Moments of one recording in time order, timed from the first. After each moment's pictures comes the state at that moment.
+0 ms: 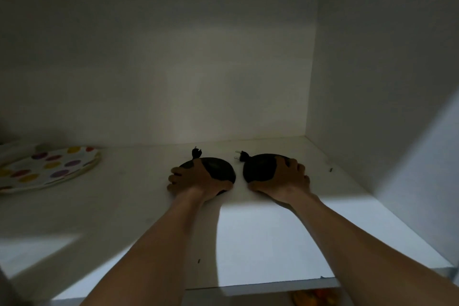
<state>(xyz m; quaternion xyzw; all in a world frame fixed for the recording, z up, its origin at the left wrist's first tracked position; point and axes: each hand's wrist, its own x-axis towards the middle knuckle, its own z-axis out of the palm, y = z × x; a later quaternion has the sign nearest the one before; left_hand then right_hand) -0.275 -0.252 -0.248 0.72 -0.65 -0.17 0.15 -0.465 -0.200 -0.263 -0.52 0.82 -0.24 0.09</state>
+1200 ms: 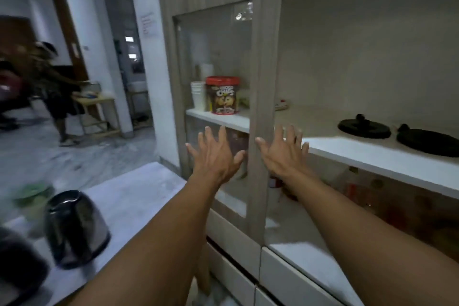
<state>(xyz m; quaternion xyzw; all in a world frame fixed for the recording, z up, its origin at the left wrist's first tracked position) -0.033 0.189 -0.252 0.84 -0.50 0.08 0.22 -0.166 0.105 -0.249 -0.80 0.53 -0.26 0.09</state>
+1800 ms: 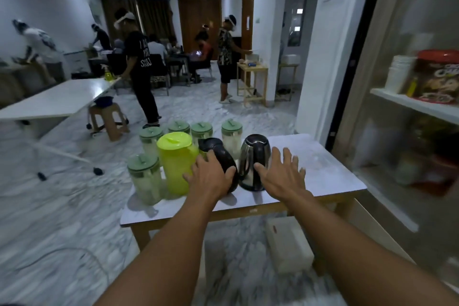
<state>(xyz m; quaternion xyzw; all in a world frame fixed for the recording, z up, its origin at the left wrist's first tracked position) 0.153 0.563 -0.344 0.97 -0.08 0.02 0.25 0.097 0.406 -0.349 -0.94 0.25 -0.09 0.20</state>
